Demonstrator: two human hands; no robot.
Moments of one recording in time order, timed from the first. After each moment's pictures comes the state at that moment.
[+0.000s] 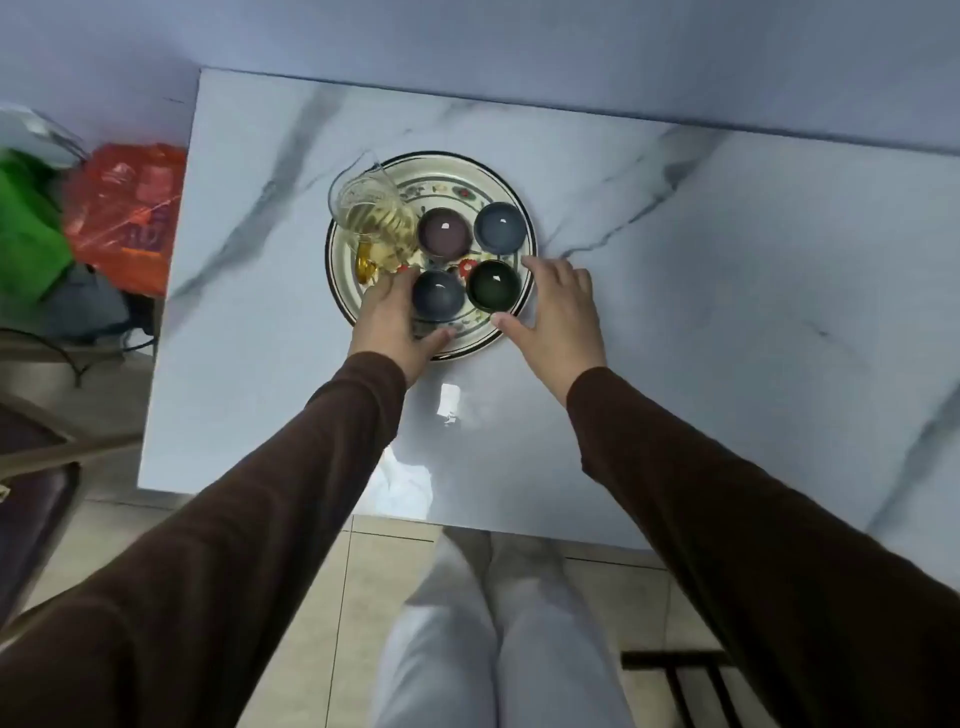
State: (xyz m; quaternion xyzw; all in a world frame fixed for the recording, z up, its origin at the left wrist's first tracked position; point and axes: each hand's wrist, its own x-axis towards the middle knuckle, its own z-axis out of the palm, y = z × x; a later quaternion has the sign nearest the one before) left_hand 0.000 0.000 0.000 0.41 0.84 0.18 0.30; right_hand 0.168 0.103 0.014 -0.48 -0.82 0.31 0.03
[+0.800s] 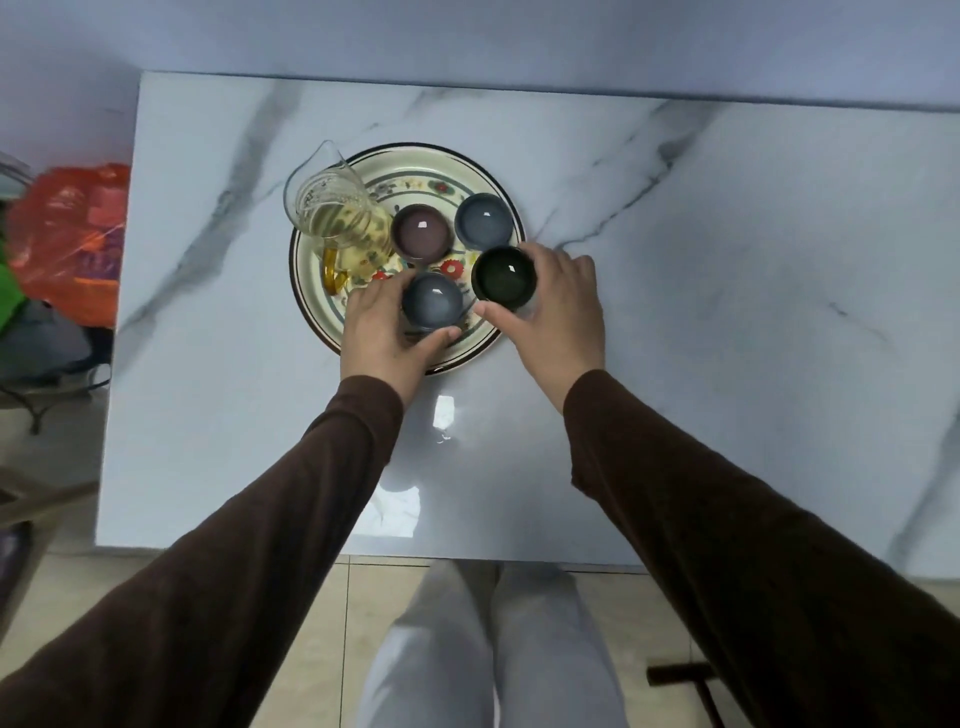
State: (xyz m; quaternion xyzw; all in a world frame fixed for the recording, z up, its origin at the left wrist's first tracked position) left_hand 0.005 0.006 -0.032 0.44 0.83 0.26 0.23; right_hand 0.162 0.108 -0.021 -0.53 -0.79 0.28 0.11
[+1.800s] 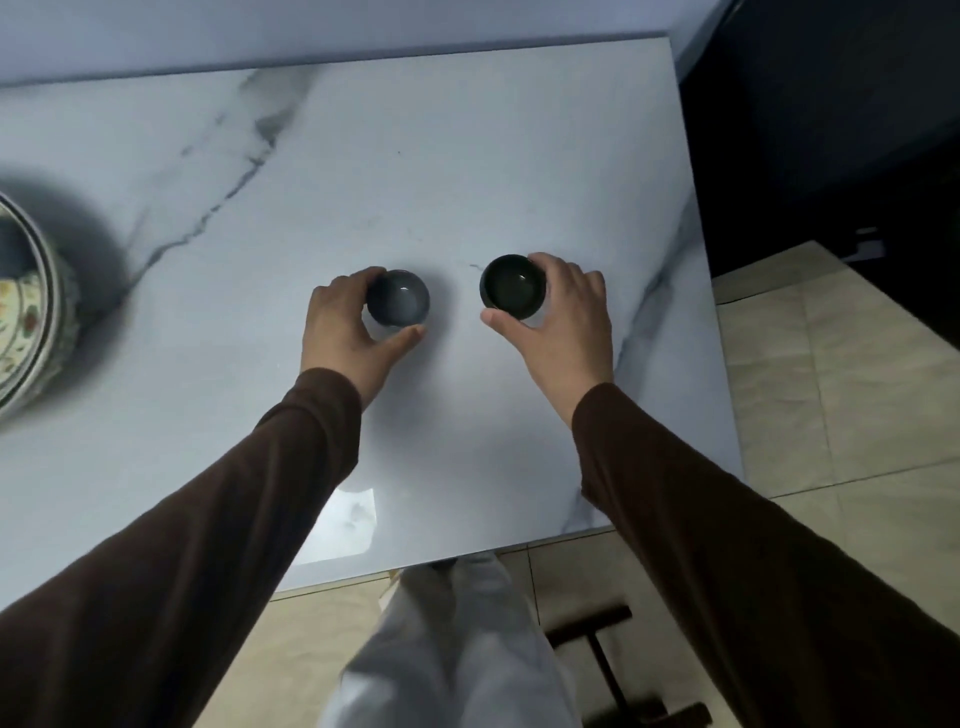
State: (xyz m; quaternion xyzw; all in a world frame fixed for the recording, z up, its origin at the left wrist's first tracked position) left_hand 0.359 0.162 -0.058 0.48 0.77 0.27 0.32; right_hand 0.569 0.226 -0.032 -0.65 -0.69 0.30 0.14
